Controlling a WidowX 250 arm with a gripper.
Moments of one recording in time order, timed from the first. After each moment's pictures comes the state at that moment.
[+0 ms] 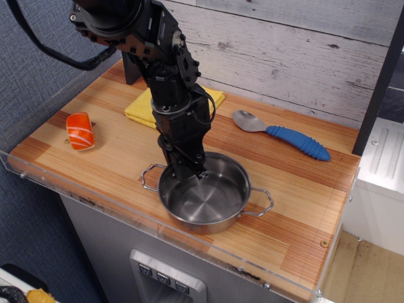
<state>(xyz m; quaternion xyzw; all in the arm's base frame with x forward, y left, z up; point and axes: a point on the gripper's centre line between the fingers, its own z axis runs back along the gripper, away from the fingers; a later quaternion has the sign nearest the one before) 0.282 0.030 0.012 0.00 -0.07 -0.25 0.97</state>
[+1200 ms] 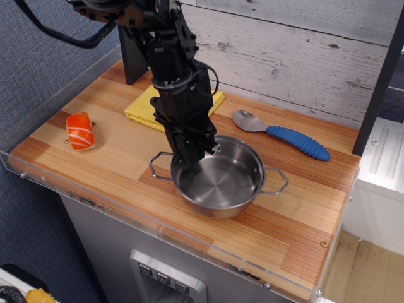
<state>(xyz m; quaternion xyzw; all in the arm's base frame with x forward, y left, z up) 0.287 0.023 0.035 -0.07 -0.05 -0.15 0.99</state>
